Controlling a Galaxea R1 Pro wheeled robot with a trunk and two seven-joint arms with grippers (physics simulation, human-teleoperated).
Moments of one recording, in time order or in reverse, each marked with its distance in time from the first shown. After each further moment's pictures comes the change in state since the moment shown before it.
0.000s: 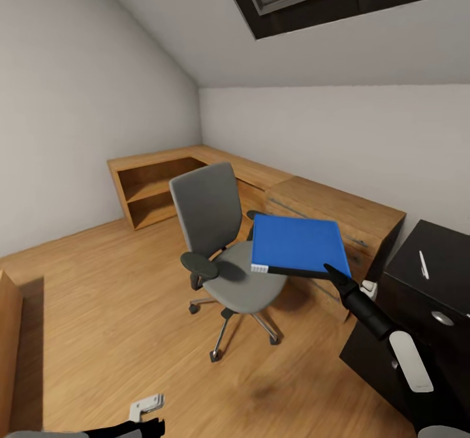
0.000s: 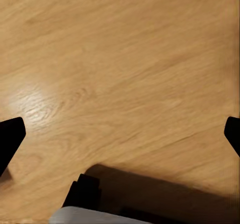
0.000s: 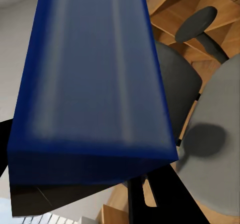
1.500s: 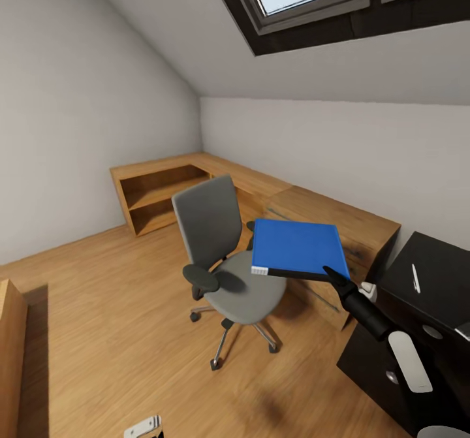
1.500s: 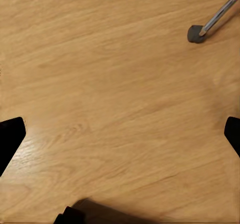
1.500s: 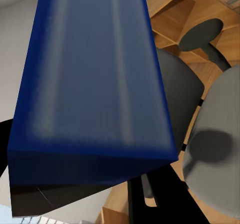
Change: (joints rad) left arm 0.145 -0.049 0.010 0.042 0.005 -0.390 -0.043; right arm 0.000 0.001 0.005 0.004 0.001 -0.002 -0.055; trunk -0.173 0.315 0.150
